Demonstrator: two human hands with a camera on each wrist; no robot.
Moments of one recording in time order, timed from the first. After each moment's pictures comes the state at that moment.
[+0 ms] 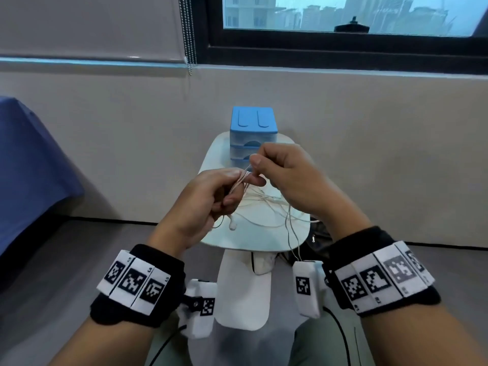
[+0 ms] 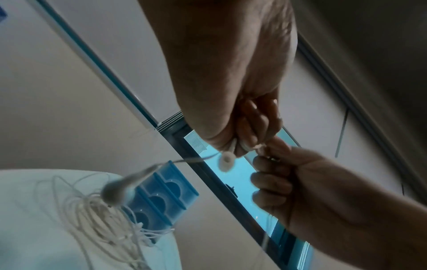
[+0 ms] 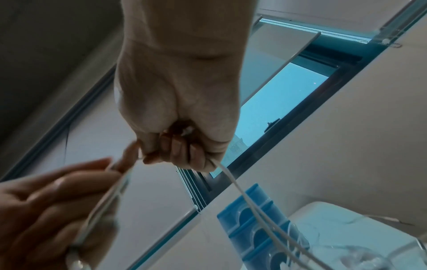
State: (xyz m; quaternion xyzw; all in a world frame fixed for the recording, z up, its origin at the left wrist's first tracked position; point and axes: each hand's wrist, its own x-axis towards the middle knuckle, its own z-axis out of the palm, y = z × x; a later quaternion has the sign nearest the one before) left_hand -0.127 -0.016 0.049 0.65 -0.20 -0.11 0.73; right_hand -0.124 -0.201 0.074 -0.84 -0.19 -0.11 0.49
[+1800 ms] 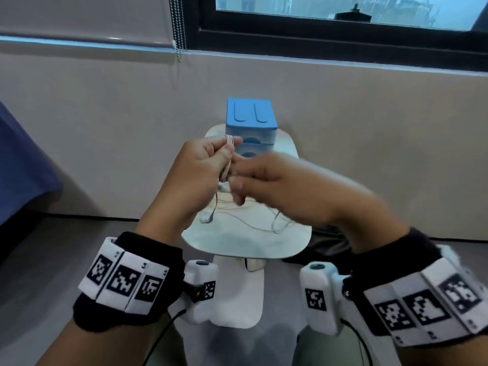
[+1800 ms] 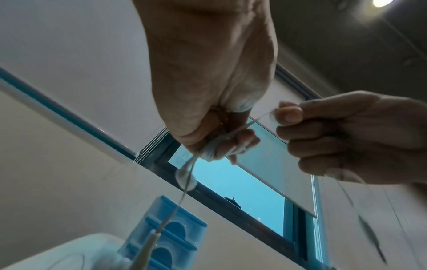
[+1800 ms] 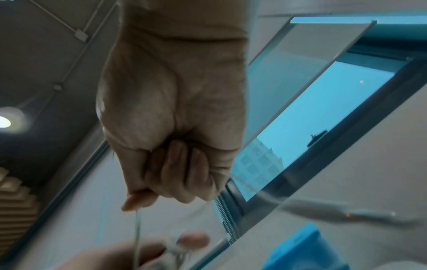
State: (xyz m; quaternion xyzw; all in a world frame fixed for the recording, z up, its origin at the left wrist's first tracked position) left_hand -0.088 -0.011 0.068 0.72 -0.16 0.01 0.67; right_hand -0.136 -0.178 0.115 -0.91 -0.27 0.05 0.32
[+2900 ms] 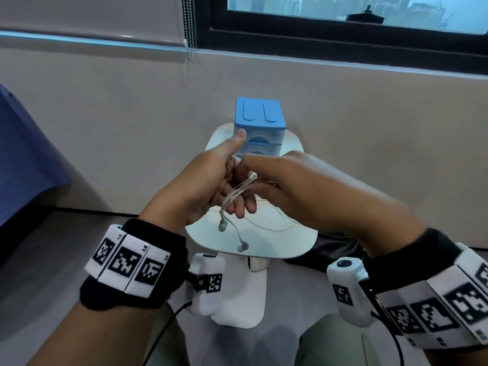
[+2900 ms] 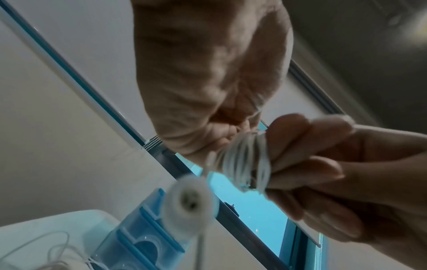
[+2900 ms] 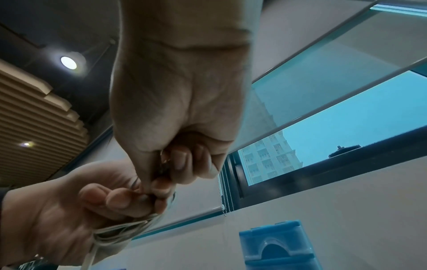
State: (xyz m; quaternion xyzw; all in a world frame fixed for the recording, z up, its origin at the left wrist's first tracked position) left_hand -0.097 -0.008 0.084 0.72 -0.15 -0.22 0.64; right_hand -0.138 -0.183 0.109 -0.94 -0.31 -0.06 0.15
